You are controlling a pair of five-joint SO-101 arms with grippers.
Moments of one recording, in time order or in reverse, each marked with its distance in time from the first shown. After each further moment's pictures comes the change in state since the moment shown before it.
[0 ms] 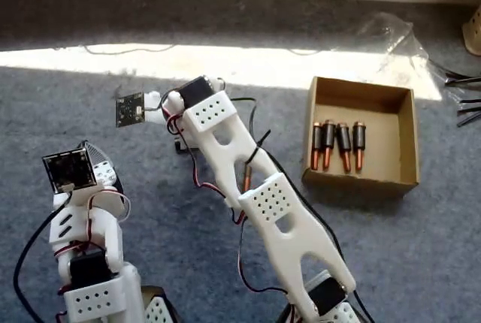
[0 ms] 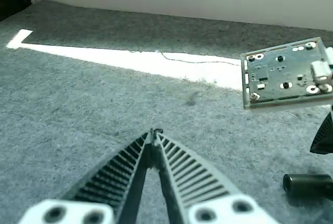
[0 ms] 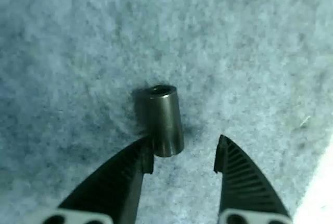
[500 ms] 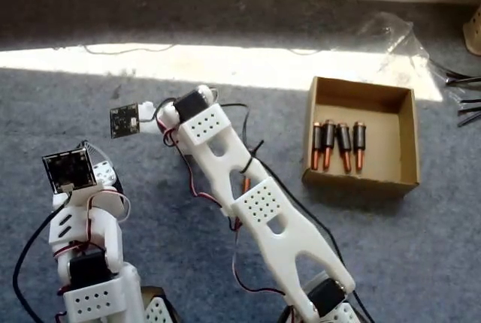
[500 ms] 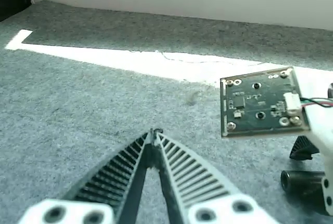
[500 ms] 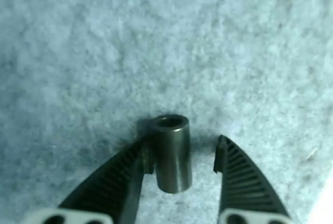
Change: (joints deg) left arm 0.0 0.0 0.0 0.0 -0.1; right arm -1.8 10.5 -12.7 0.0 0.1
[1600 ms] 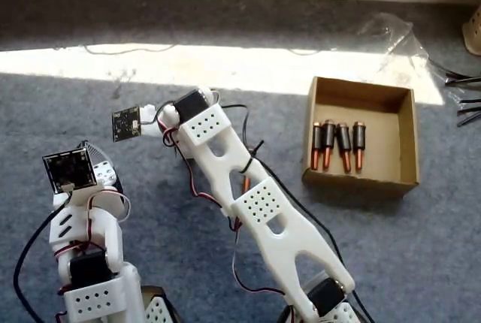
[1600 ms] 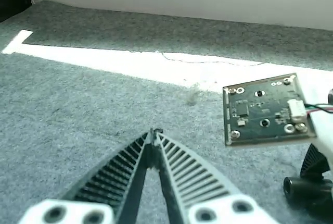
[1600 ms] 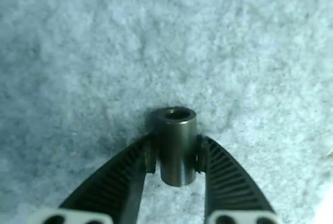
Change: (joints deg) left arm 0.0 0.0 0.3 -0.1 0.0; right arm -0.1 0.0 -0.4 4.7 0.2
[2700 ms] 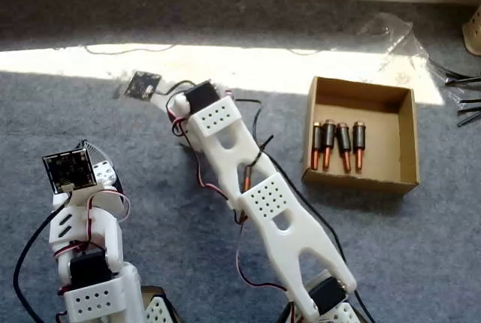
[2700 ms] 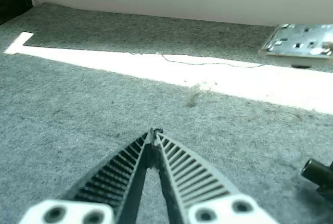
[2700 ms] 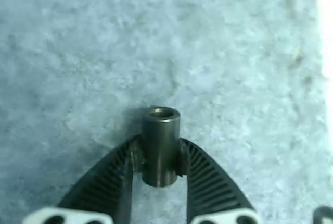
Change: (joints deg) left arm 0.0 0.0 0.2 -0.4 0.0; right arm 4.1 -4.0 -0.4 0.5 -28.8
